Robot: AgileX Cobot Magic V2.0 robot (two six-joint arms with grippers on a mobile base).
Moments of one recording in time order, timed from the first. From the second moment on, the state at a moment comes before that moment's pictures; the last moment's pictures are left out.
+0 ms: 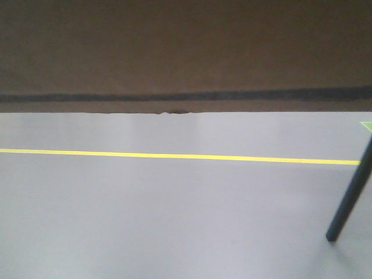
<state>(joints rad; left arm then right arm) -0.31 0.06 -0.86 -0.07 0.88 0.03 -0.05 0.06 -0.90 0.35 0.90 -0.08</state>
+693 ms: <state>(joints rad) -0.31 0.06 -0.86 -0.07 0.88 0.03 -0.05 0.06 -0.90 0.35 0.90 -0.08</state>
